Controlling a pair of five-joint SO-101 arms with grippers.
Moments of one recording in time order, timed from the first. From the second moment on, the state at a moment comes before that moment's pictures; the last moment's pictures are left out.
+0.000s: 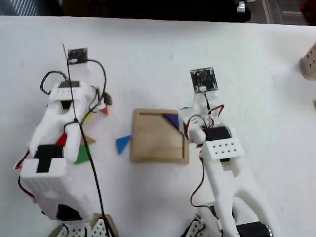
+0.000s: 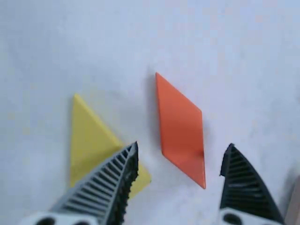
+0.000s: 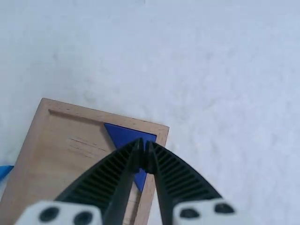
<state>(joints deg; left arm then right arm) -8.7 17.6 15.1 48.0 5.5 -13.0 -29.3 53.2 32.3 2.8</state>
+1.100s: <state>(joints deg) -5.9 23.5 9.1 49.1 -3.9 -12.9 -29.3 53.2 32.3 2.8</state>
